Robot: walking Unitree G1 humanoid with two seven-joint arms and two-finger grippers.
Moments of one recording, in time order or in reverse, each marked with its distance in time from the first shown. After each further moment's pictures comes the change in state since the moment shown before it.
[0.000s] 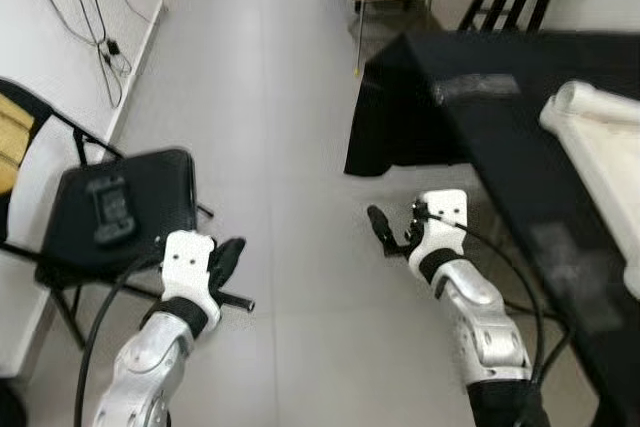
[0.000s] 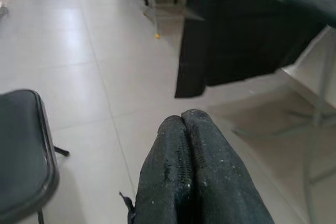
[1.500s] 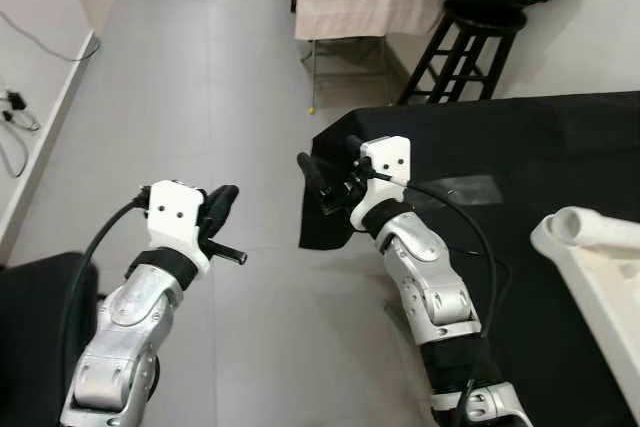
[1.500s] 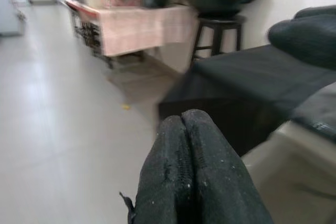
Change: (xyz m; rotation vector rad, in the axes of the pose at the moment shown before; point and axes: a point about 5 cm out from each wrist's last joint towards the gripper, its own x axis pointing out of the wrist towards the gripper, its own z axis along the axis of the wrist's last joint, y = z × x) left arm 0.022 -0.012 0.044 0.036 -0.154 -0.115; right arm 0.025 0.047 0.046 -0.047 -0.212 0.216
